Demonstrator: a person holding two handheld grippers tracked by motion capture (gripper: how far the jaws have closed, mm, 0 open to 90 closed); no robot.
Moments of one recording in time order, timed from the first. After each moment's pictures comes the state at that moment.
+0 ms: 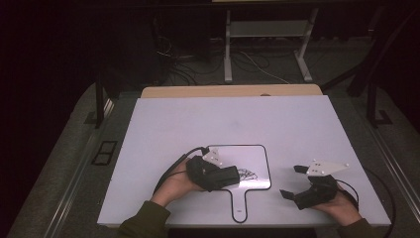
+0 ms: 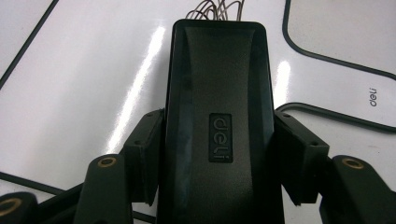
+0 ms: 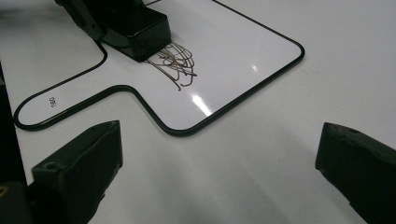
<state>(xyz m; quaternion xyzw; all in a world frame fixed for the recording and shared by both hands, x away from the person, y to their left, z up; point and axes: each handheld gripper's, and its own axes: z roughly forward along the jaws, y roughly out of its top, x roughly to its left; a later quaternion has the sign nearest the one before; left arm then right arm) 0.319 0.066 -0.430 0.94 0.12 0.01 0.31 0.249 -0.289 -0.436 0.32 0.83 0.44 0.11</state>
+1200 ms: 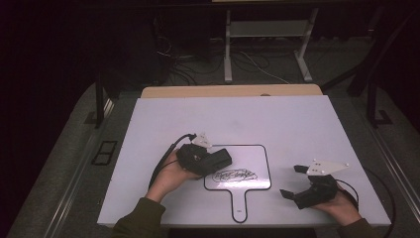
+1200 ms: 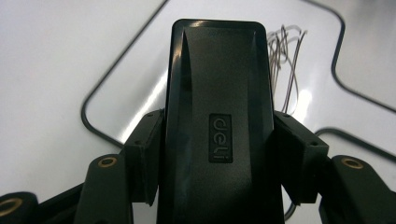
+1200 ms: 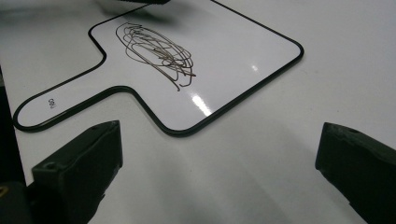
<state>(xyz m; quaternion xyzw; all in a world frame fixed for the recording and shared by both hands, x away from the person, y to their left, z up) 0.341 0.086 -0.402 0.92 0.22 0.04 0.34 0.250 -0.289 -0.437 0.32 0.83 0.44 0.11</state>
